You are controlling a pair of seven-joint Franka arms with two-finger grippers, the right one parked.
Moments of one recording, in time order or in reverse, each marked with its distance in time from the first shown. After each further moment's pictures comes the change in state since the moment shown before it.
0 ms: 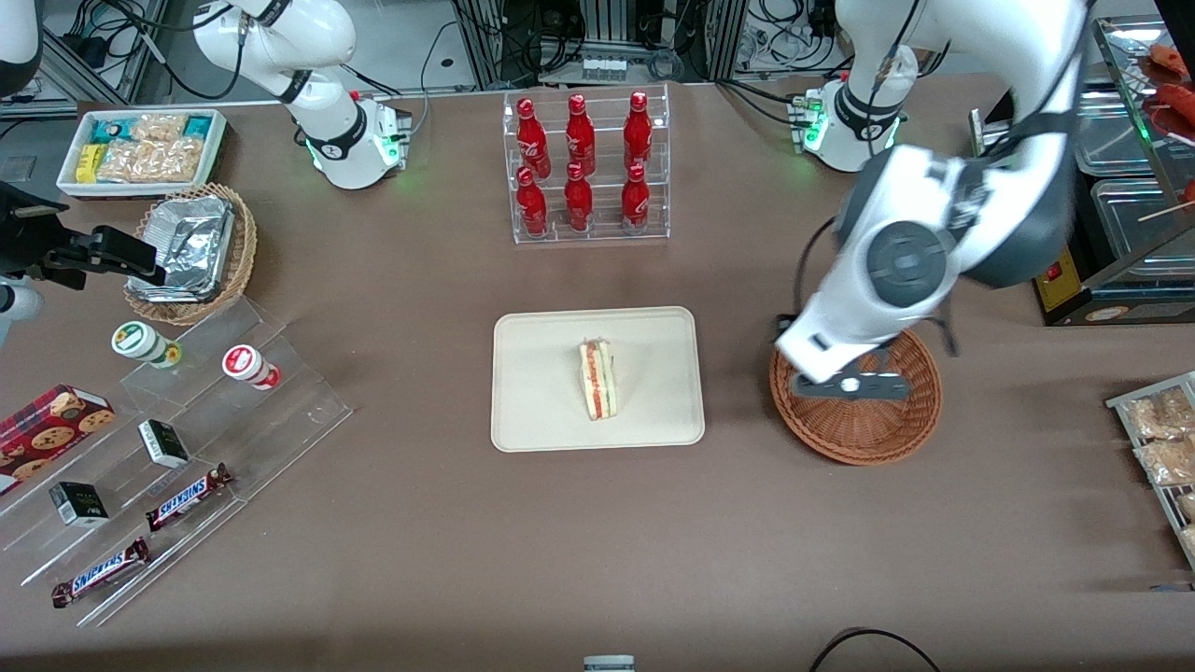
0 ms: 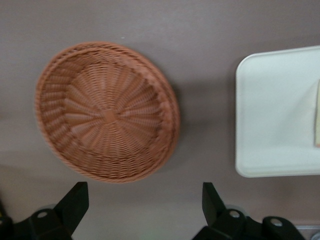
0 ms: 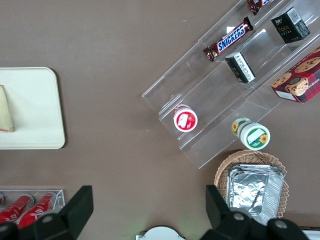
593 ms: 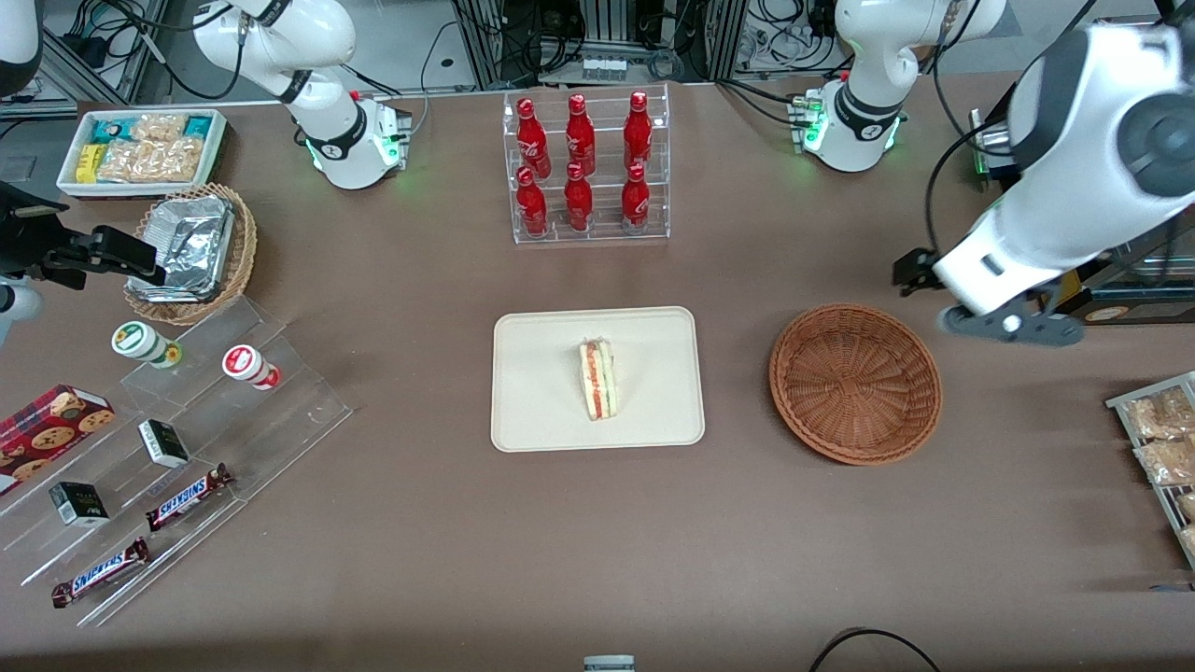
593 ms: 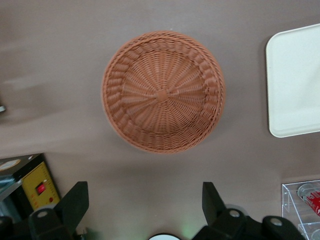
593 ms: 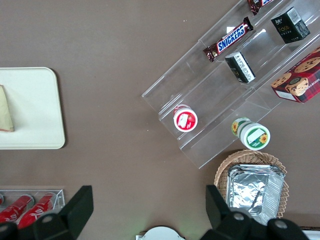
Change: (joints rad) arm 0.271 -0.224 -0.096 -0.043 -0.001 -0.132 0.234
